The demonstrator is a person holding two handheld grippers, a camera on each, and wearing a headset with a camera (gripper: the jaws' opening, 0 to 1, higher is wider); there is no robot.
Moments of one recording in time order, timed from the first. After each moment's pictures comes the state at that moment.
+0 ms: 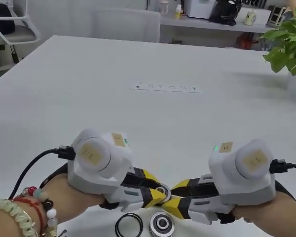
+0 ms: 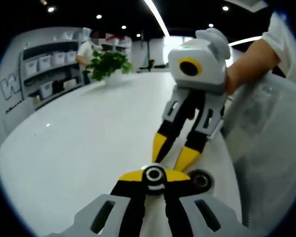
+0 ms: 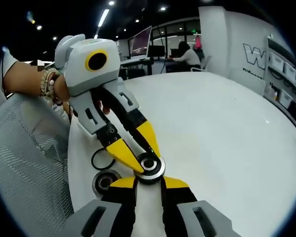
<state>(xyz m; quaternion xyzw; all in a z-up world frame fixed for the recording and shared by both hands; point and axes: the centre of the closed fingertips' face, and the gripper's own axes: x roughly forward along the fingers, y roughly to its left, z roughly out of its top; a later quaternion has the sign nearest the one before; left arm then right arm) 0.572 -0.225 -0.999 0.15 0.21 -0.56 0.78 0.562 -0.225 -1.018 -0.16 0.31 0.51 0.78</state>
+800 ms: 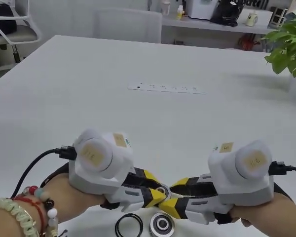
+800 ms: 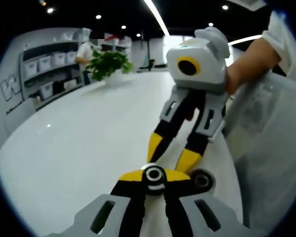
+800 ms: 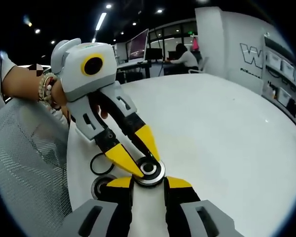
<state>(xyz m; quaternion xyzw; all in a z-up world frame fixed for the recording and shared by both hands) 0.574 -0.224 -1.000 0.16 0.21 -0.56 0.79 0.566 -0.219 -1.015 -0.15 0.30 0.51 0.79</state>
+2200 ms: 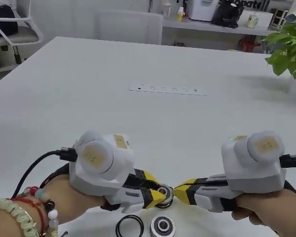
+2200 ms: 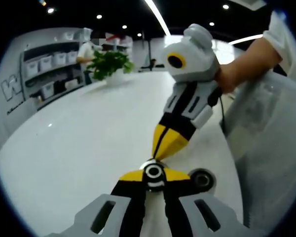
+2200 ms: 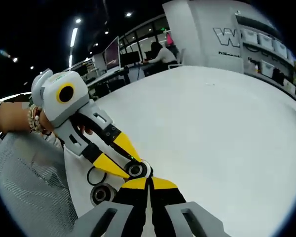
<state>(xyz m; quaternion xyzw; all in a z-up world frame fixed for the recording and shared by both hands) 0.576 -0.223 -1.000 0.16 0.21 -0.55 0.79 0.580 -0.235 -1.007 -0.06 0.34 0.45 0.82</state>
